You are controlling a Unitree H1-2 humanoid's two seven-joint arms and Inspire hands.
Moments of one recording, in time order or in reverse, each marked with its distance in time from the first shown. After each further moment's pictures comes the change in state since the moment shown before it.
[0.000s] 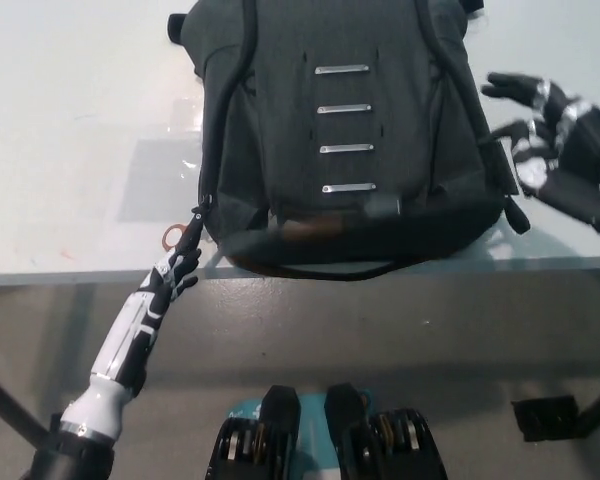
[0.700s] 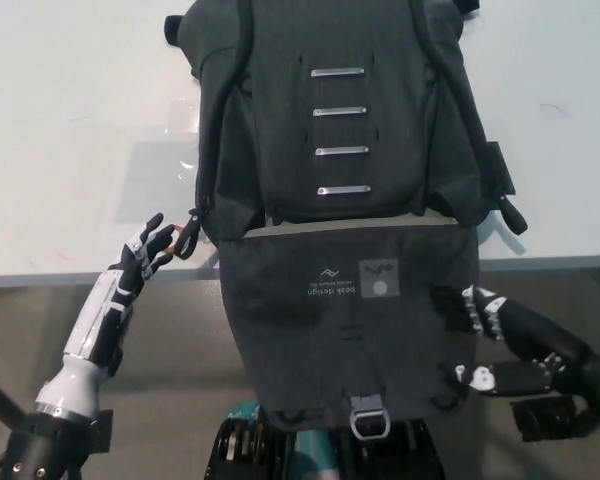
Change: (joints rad) left_arm -0.030 0.021 0.055 0.000 -0.038 0.016 -0.005; right_arm 0.211 -0.168 0.346 0.091 -0.074 -0.032 0.074
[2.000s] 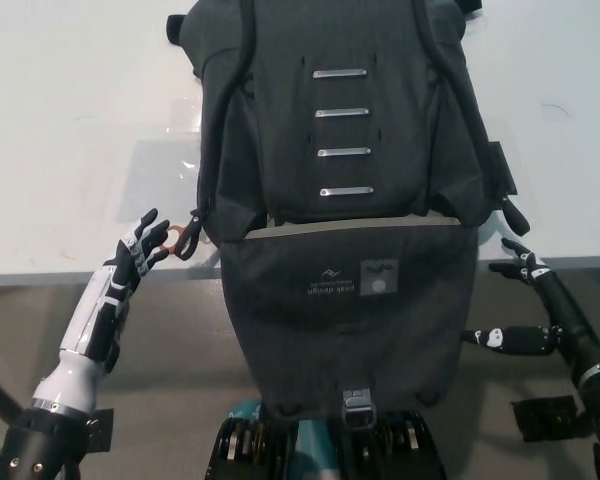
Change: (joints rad) left_arm -0.011 0.000 0.009 0.011 -0.013 0.006 0.000; right_arm -0.029 0.209 -0.193 0.323 -0.343 -0.206 -0.349
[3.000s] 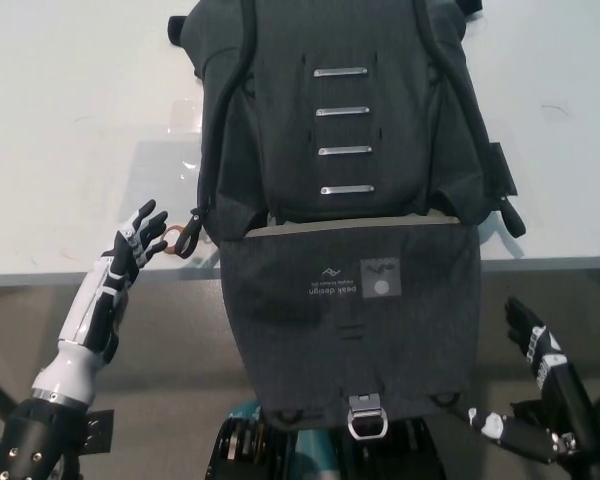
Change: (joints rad) left_arm -0.023 0.004 0.005 0.015 -0.006 0.001 0.000; right_arm 0.369 0.116 -0.007 -0.274 0.198 -0.346 -0.016
